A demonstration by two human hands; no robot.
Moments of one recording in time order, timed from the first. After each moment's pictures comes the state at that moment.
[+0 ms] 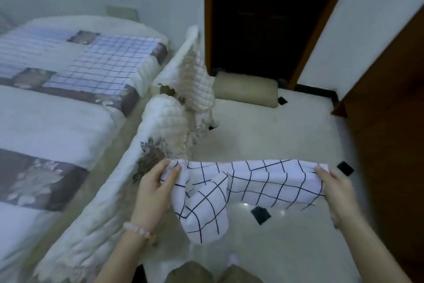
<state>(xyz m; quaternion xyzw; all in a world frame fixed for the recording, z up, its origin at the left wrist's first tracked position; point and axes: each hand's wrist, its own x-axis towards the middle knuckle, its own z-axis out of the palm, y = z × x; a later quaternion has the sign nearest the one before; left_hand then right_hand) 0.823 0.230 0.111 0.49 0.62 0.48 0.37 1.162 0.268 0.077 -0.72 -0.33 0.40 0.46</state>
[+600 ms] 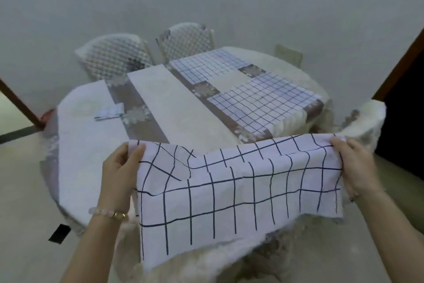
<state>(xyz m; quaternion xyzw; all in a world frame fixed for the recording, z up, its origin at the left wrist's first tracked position) 0.594 0.207 0.176 0.17 0.71 0.68 0.06 0.842 0.522 0.163 -0.45 -0.61 0.54 0.37</state>
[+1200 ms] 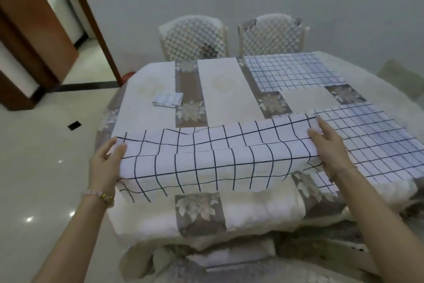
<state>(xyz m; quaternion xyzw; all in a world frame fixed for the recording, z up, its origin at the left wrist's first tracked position) 0.459 0.168 0.125 -0.12 0.77 0.63 -0.08 0.556 0.583 0.152 -0.29 -0.76 0.55 0.16</state>
